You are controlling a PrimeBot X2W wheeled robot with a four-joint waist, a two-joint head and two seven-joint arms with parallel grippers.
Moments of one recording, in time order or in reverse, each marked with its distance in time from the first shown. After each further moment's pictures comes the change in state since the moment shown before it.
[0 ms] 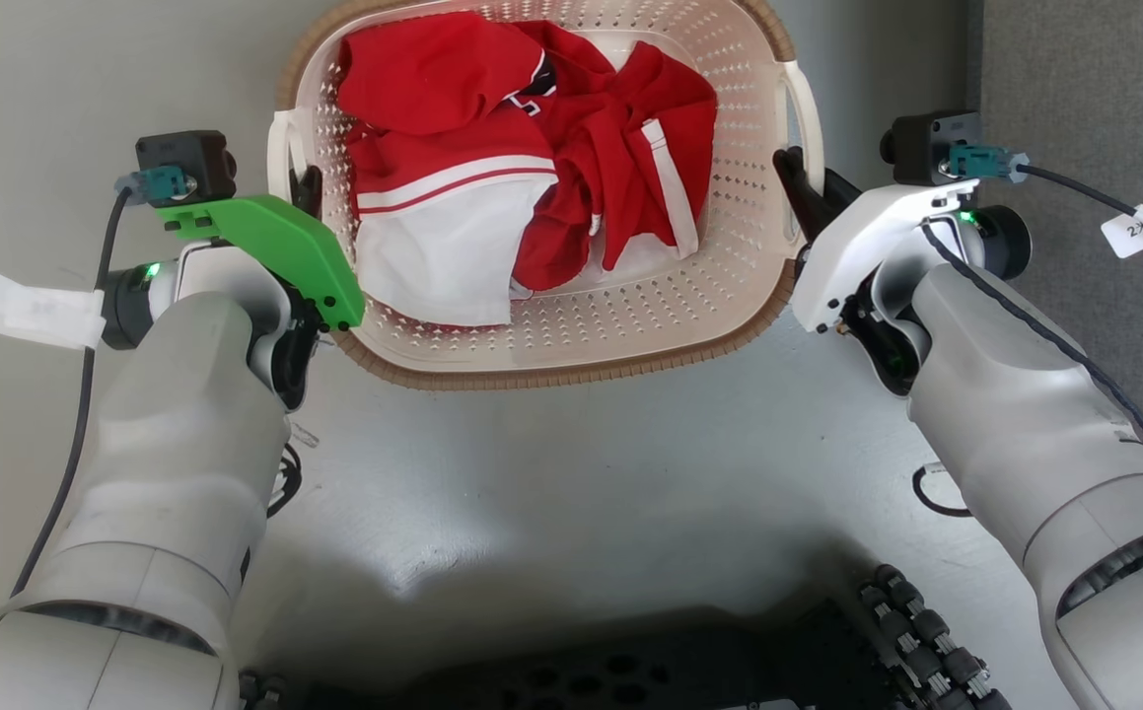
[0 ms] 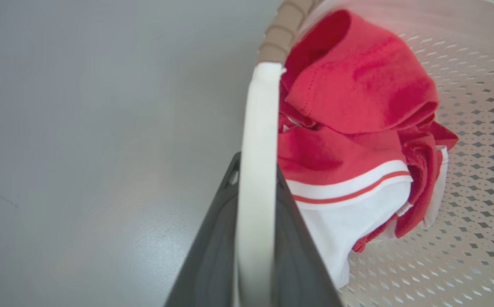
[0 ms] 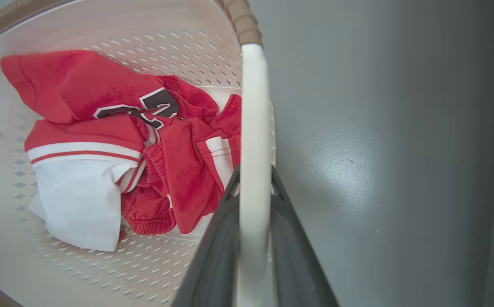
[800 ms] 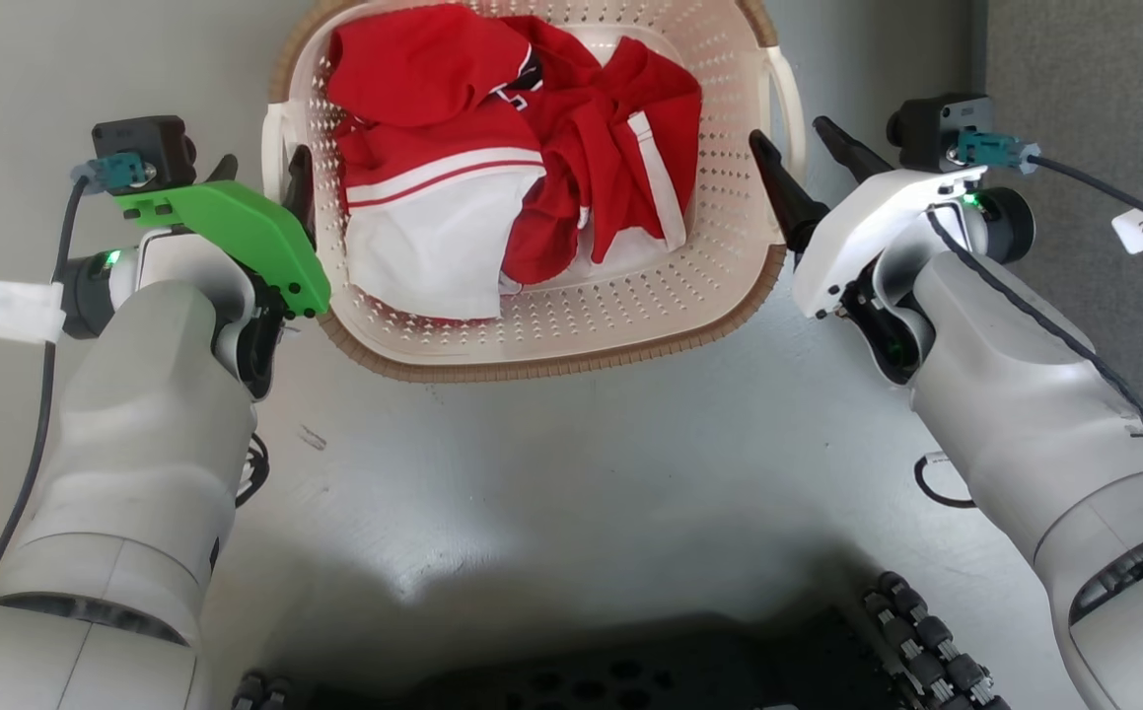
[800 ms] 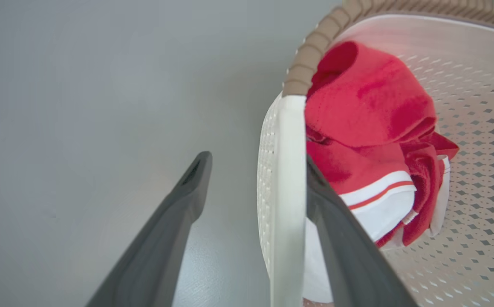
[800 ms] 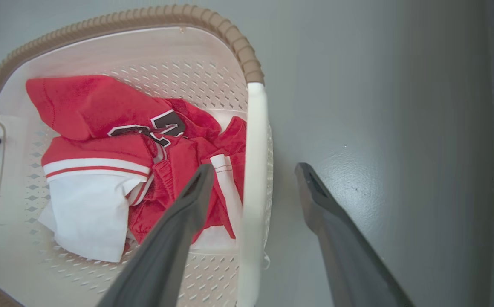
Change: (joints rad) left arm -0.024 0.036 -0.020 0.004 -0.012 -0.035 -0.018; right arm 0.005 -0.027 0.058 -0.088 0.062 -0.018 -0.017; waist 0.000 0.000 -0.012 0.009
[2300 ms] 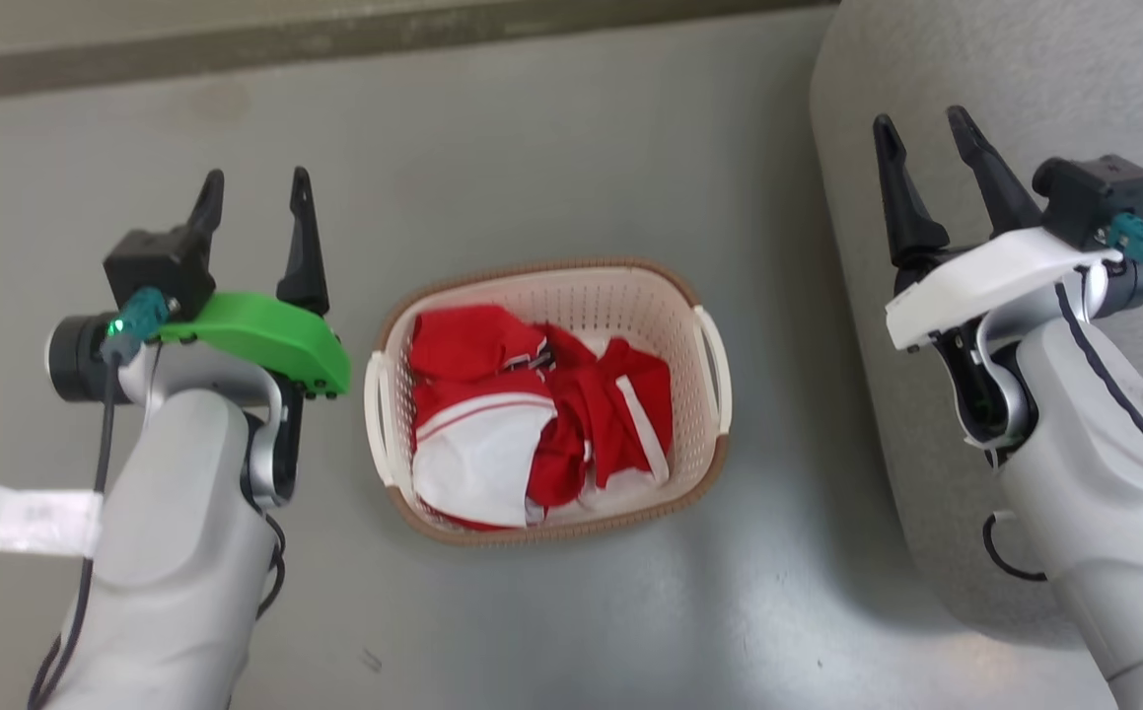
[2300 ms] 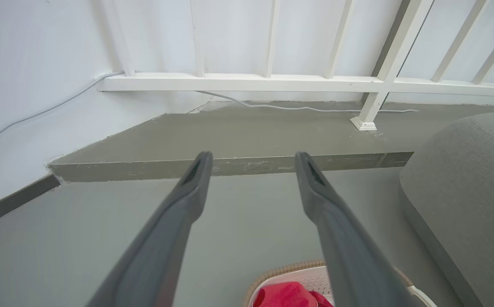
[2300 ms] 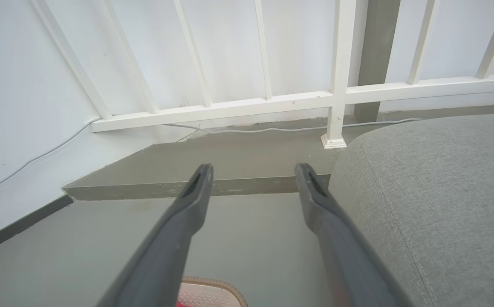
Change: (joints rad) left arm 0.412 0.062 0.134 -0.685 0.250 0.175 -0.095; right arm 0.355 -0.125 -0.334 -0.586 -0.211 -0.117 -0.009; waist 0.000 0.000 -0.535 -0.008
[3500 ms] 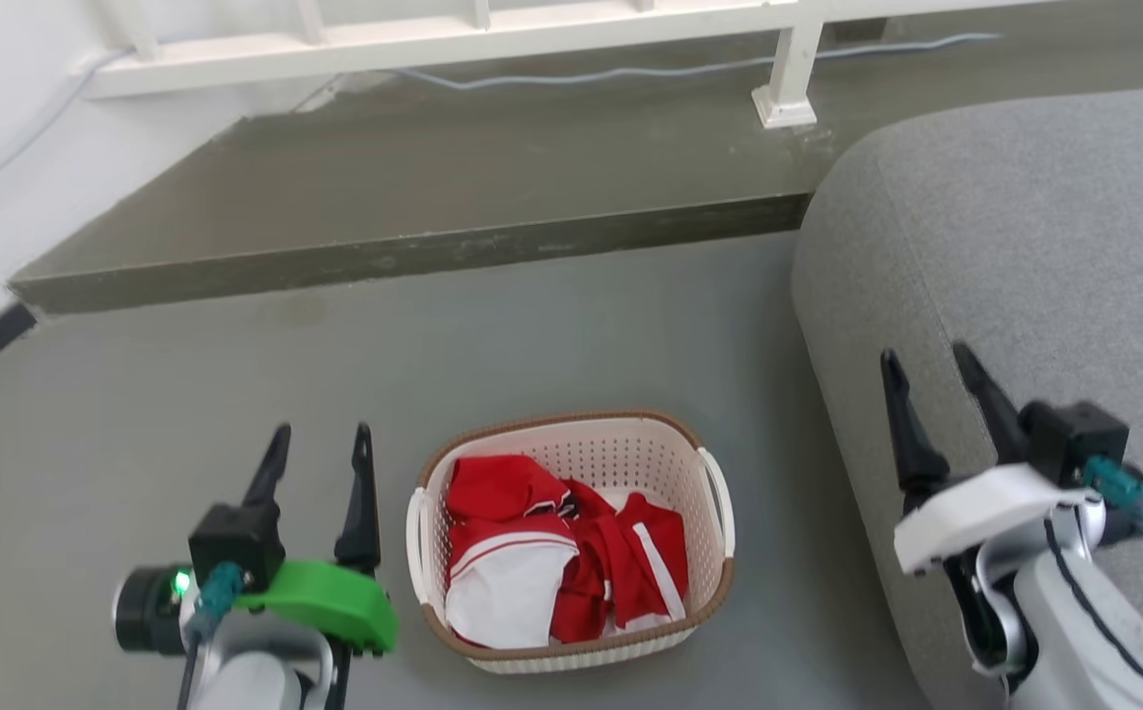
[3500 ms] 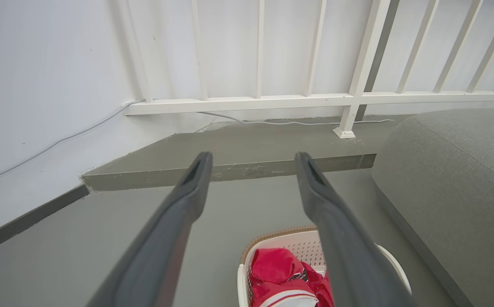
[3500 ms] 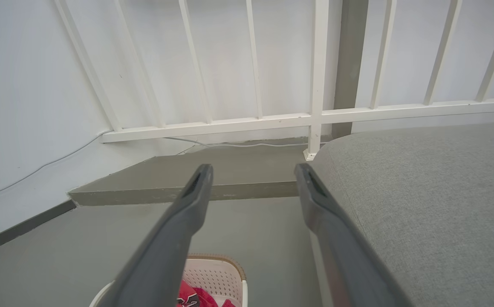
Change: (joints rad) left arm 0.493 0.000 0.003 -0.318 0.097 0.044 0.000; right arm 0.434 0.013 -0.073 -0.229 -0.115 -0.076 0.000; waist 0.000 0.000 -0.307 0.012
